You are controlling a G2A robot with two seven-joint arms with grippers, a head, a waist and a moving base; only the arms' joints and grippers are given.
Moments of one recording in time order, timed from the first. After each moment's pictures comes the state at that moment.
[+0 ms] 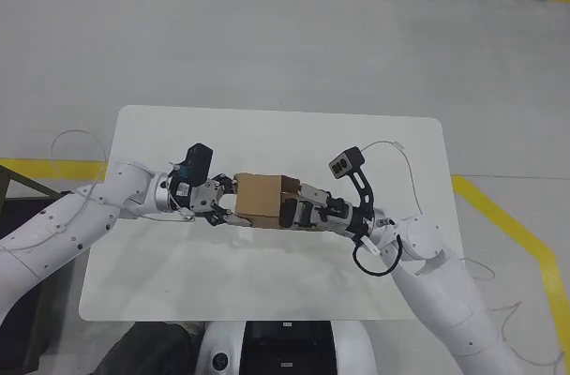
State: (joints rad) left arm 0.54 -0.57 -0.29 -1.45 0.96 -1.01 0.60; right arm -1.21 -1.23 1.03 -1.69 0.61 -0.18 0.87
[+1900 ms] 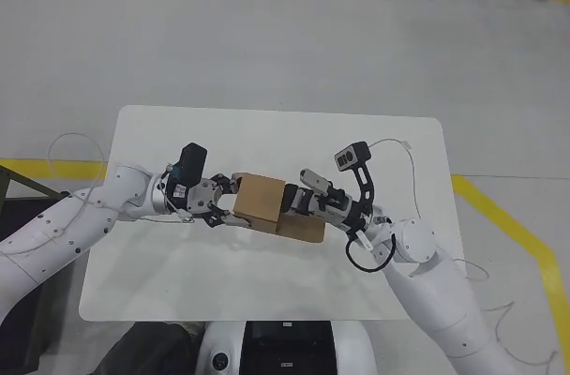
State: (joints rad) left arm 0.58 -0.56 -0.33 -1.47 0.98 -1.01 0.66; right arm -1.22 -1.25 1.02 -1.70 0.59 -0.26 0.73
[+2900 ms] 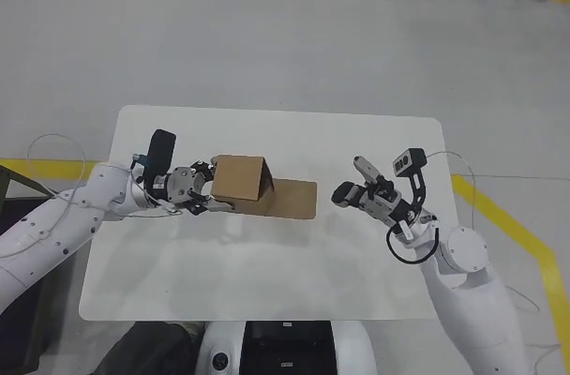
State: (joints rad) left arm 0.64 -0.52 -0.42 -1.44 0.98 -1.01 0.81; right arm -1.40 -1.20 1.30 -1.77 0.49 -0.02 0.69
